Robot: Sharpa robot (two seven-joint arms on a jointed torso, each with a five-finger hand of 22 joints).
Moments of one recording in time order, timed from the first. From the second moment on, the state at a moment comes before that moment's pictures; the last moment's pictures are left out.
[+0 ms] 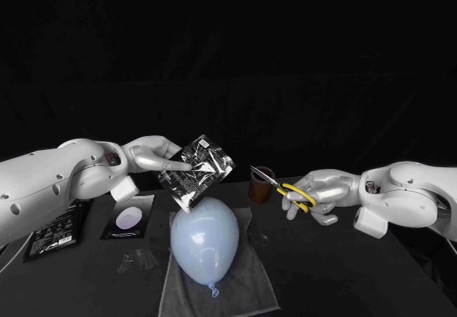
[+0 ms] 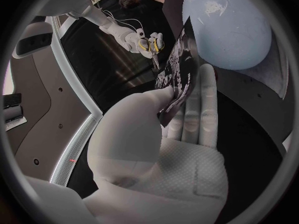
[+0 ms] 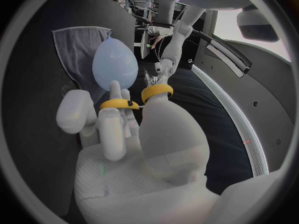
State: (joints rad) left arm 1.43 -0.65 0.00 1.15 -0.58 0.36 0.10; left_hand 1.43 -0.03 0.61 0.07 0.04 0.91 0.15 0.42 0.28 1.35 0.08 0.09 0.13 1.30 0.02 0.31 0.49 0.17 1.26 0.10 0.41 0.15; right arm 1.45 -1.27 -0.19 1.74 -0.41 0.23 -0.08; right_hand 1.29 0.07 -0.42 0.29 0.05 0.80 0.17 0.36 0.78 1.06 0.10 0.20 0.32 1.47 0.03 1.46 1.30 0.09 1.37 0.13 1.05 1.31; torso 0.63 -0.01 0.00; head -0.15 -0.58
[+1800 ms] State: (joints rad) left arm 1.43 -0.62 0.00 1.15 -0.55 0.39 0.07; left_hand 1.43 -0.03 0.61 0.07 0.04 0.92 0.15 0.42 0.28 1.35 0.08 0.09 0.14 1.30 0.02 0.31 0.50 0.16 1.26 0.10 0.41 0.16; right arm 1.43 -1.18 -0.19 1.75 -0.43 0.21 -0.07; right_hand 1.28 -0.08 -0.26 0.29 0.05 0.65 0.13 0.23 0.68 1.05 0.10 0.18 0.20 1.47 0.02 1.45 1.26 0.10 1.37 0.12 1.01 1.29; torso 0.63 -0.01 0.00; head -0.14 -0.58
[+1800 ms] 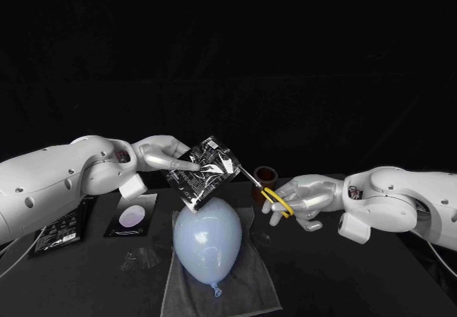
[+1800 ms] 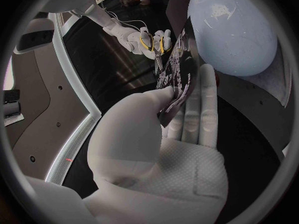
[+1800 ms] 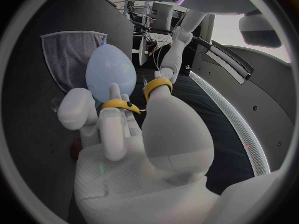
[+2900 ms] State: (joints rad) left arm 1.43 -0.62 0.00 1.16 -0.58 0.41 0.07; left_hand 1.42 -0.03 0.61 0.07 0.04 0.92 0.15 0.42 0.28 1.35 0.08 0.09 0.14 1.30 0.02 0.31 0.50 0.16 1.26 0.10 0.41 0.16; right arm 1.43 -1.16 -0.19 1.74 -0.43 0.21 -0.07; right_hand 1.28 -0.06 -0.26 0.29 0.05 0.65 0.12 0.25 0.68 1.05 0.10 0.18 0.19 1.47 0.02 1.45 1.26 0.10 1.37 0.12 1.01 1.29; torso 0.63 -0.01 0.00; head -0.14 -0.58
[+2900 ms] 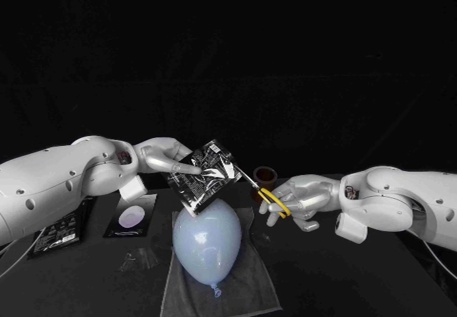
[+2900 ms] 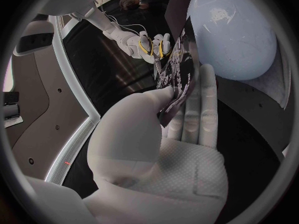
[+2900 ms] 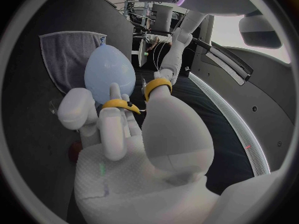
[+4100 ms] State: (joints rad) left arm 1.43 -0.63 0.00 1.16 -0.60 0.42 0.07; left_hand 1.43 -0.03 0.61 0.07 0.04 0.92 0.15 0.42 0.28 1.36 0.07 0.09 0.14 1.30 0.02 0.32 0.50 0.16 1.26 0.10 0.41 0.16; right arm 1.43 -1.17 -0.19 1.75 -0.43 0.24 -0.07; right_hand 1.28 -0.06 -0.26 0.29 0.05 0.65 0.13 0.26 0.67 1.05 0.10 0.18 0.18 1.47 0.02 1.45 1.25 0.09 1.37 0.12 1.00 1.28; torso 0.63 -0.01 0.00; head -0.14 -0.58
